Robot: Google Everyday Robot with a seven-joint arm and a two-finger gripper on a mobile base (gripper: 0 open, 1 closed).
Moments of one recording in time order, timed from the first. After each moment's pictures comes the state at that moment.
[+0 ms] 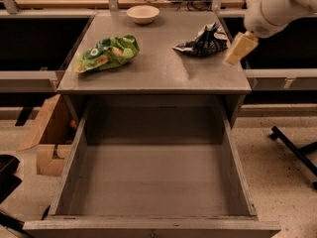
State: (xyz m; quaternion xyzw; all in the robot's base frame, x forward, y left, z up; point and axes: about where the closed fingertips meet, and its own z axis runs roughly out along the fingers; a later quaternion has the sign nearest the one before) arm 0.696 -0.239 0.964 -0.54 0.75 -0.16 0.36
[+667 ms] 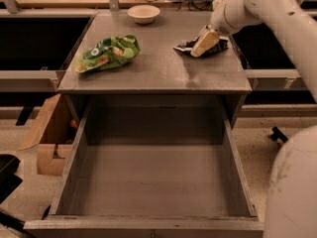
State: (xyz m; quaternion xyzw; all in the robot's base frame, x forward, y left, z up) arm 0.818 -0.179 0.921 -0.53 0.72 -0.09 0.44
